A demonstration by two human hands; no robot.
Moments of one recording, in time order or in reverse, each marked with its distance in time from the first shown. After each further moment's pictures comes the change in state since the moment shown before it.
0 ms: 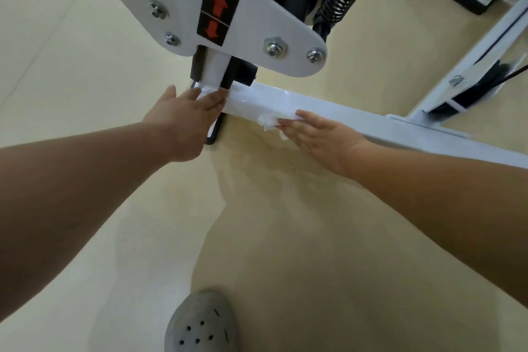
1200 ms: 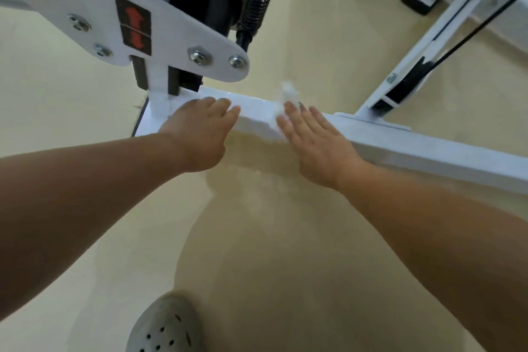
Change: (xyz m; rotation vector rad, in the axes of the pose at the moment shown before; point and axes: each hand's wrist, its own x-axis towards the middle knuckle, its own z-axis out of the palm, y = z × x) left_hand 0.024 0.083 -0.057 -0.115 0.095 0.116; right_hand -0.062 -0.017 0.033 0.827 0.080 0.466
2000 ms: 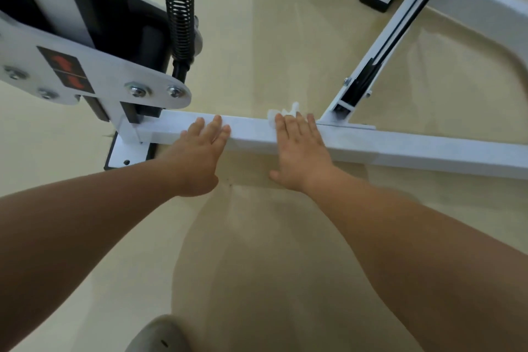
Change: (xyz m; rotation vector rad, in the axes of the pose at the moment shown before) left_hand 0.026 0.037 -0.001 -0.161 -0.202 0.022; right_hand -0.005 0.011 -0.010 0.435 -0.178 0.327
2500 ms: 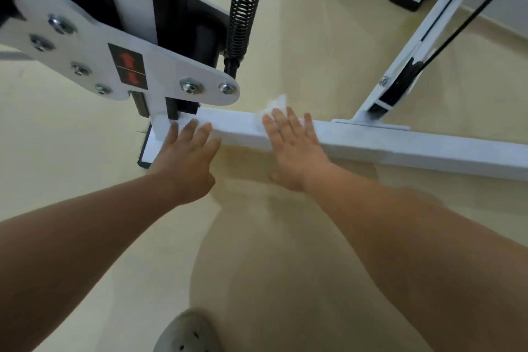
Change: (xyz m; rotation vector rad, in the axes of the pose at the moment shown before) left_hand -0.035 -0.051 0.030 0.202 0.170 -0.090; right_hand 0.022 -0.053 0.005 0.007 0.015 -0.116
